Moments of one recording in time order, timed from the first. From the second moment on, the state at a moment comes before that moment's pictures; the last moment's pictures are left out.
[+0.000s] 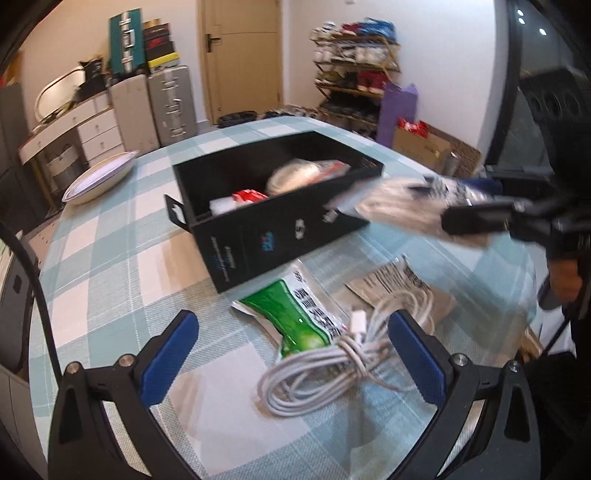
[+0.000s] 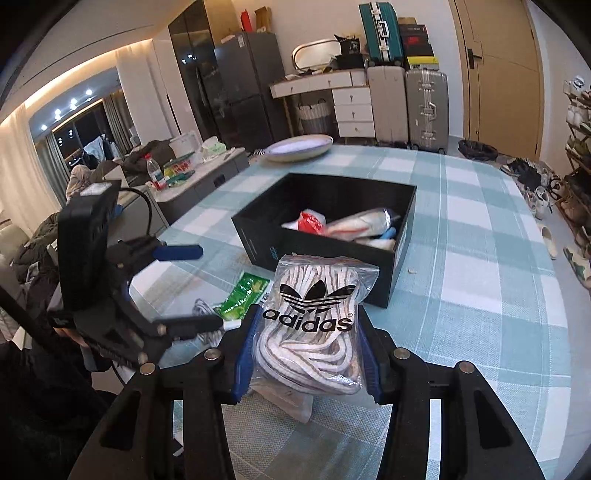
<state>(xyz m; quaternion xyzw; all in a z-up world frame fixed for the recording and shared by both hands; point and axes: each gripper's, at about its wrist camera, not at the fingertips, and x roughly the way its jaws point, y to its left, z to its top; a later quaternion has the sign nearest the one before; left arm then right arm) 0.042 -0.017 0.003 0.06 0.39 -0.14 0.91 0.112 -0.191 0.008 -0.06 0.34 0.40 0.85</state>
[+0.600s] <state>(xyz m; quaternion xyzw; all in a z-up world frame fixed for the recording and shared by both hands) 0.041 -0.026 -0.014 0.05 0.45 -0.17 0.88 0.111 -0.192 0.011 -0.06 0.34 0.40 0.85</state>
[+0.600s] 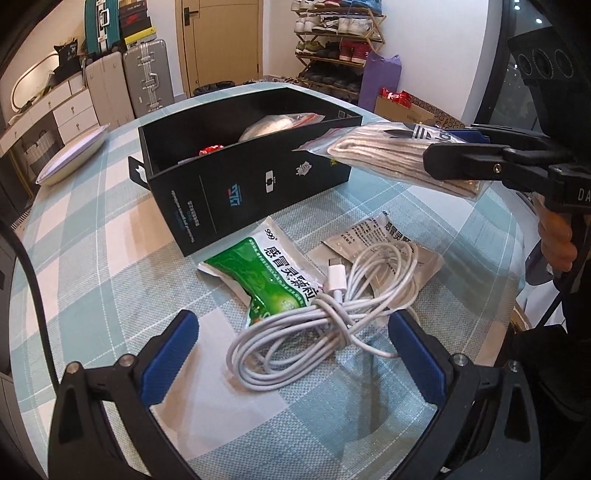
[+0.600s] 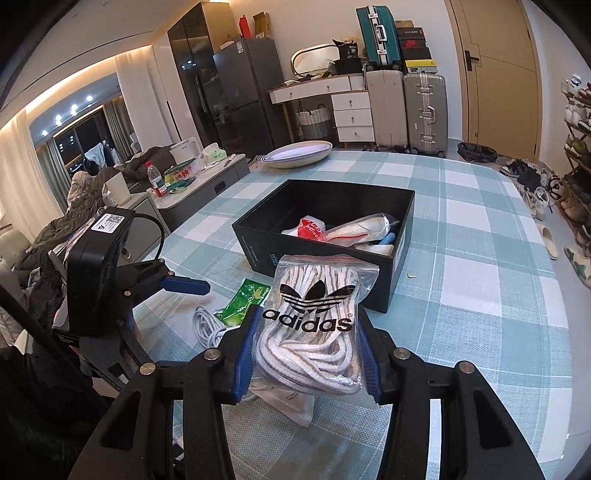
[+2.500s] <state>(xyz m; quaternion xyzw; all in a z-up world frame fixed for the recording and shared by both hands) 0.052 0.015 0.058 -0.03 0.35 -0.12 0.93 0.113 -0.199 0.029 -0.03 0.29 0.38 0.88</state>
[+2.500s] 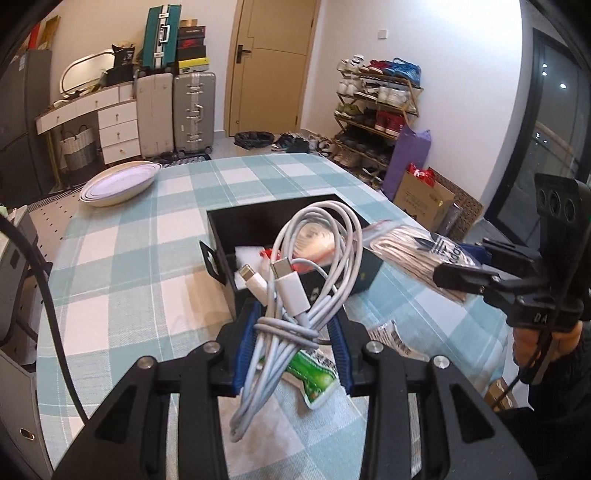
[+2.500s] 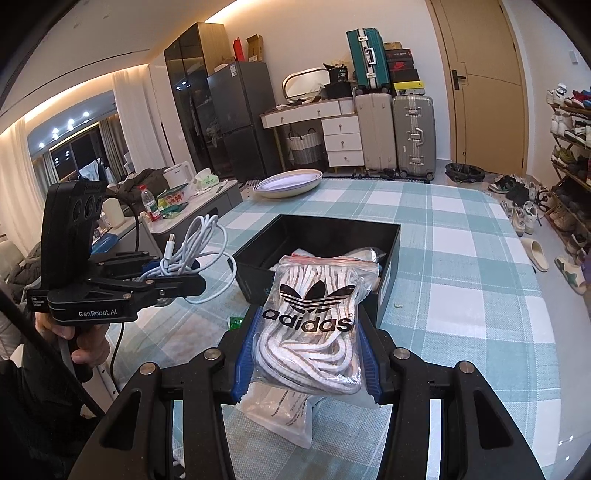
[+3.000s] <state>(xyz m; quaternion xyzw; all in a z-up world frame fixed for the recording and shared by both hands) 0.103 0.005 0.061 -0.02 0.35 -0.08 0.93 0.139 -0.173 0.040 -0.05 0.29 0.34 0.89</state>
